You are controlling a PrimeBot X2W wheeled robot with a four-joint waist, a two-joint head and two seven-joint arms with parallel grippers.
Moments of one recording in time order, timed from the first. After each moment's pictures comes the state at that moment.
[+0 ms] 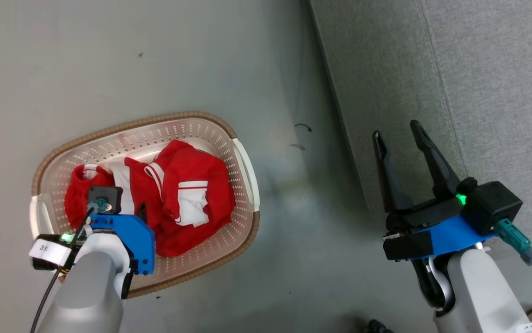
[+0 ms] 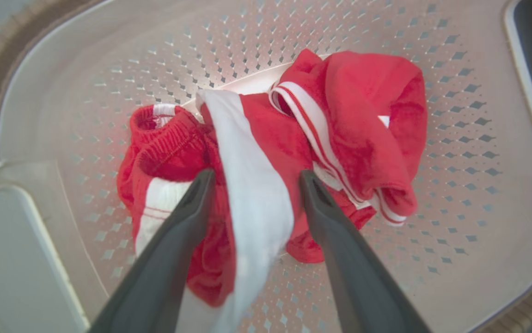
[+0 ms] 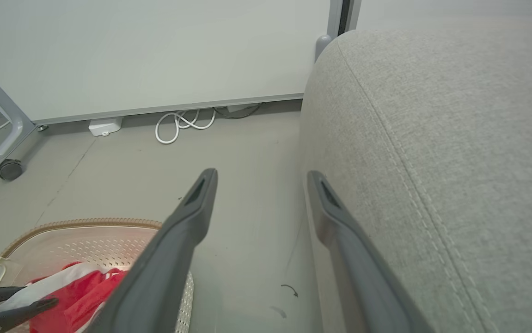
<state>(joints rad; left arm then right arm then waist) -0.62 0.14 -0.18 1.11 -0.11 -0.05 -0.02 -0.32 -0.05 0.14 0.16 0.17 0.13 -0.26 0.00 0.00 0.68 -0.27</state>
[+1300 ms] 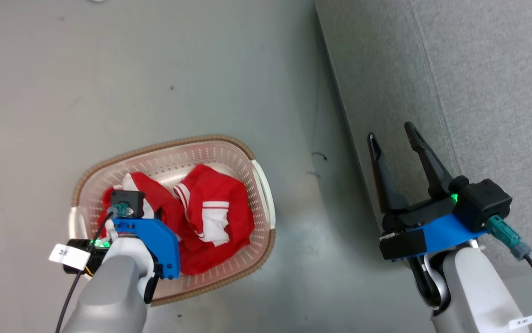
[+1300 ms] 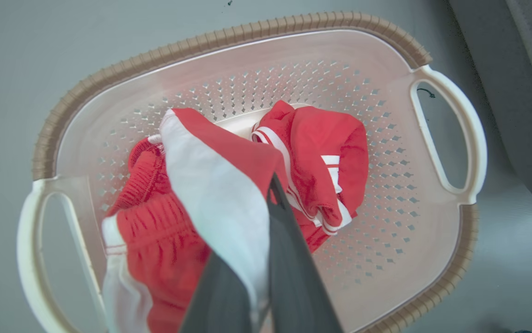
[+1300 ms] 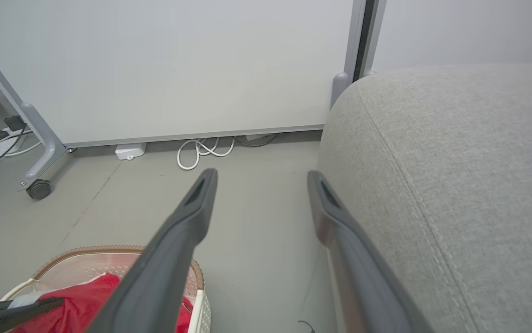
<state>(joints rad) -0.68 0.07 -0.22 1.25 -0.20 -0.10 -0.09 -0.35 -0.05 0.15 0.21 0.16 0.13 -0.26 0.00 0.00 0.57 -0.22</state>
